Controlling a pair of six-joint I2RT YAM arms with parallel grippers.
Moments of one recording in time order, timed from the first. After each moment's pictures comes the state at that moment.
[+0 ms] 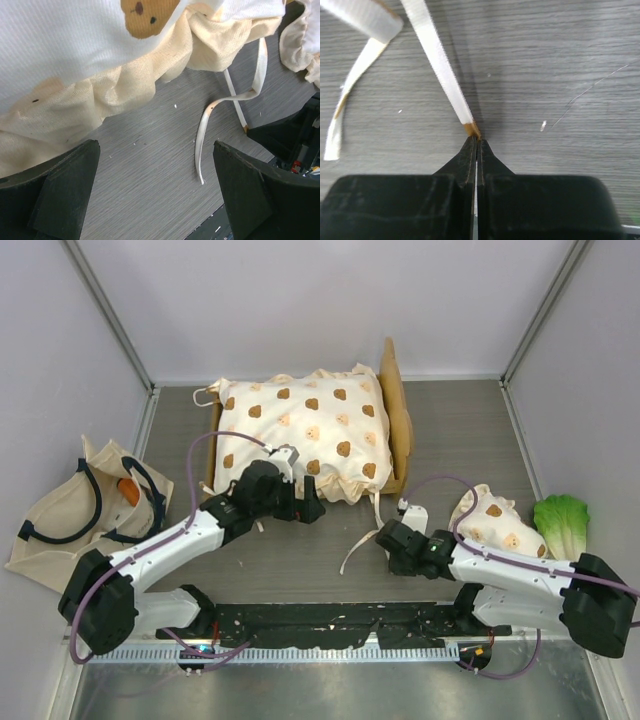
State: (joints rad) left arm -0.68 1.21 0.73 -0.14 0.12 -0.50; right arm 0.98 1.08 0.49 -0.62 0.33 1.00
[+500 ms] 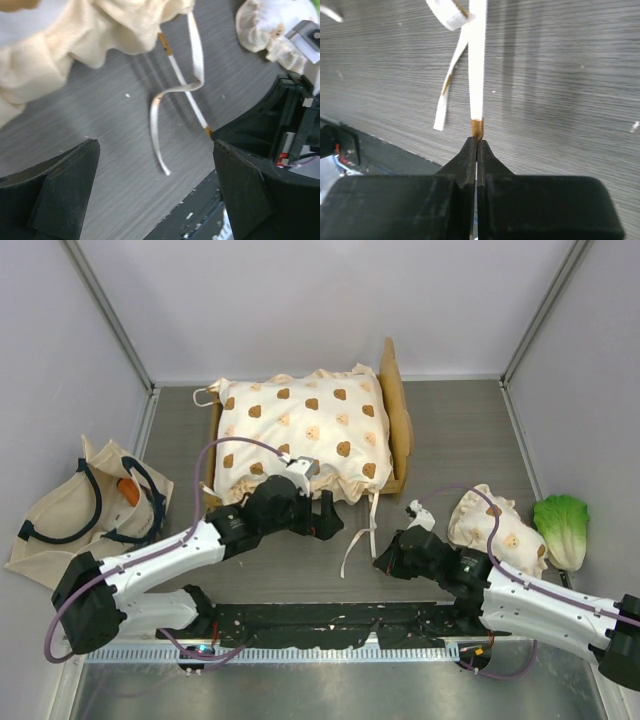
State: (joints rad) left arm -0.89 1.15 0.77 -0.17 0.01 -0.53; right arm 0.98 0.72 0.36 -0.45 0.16 1.07
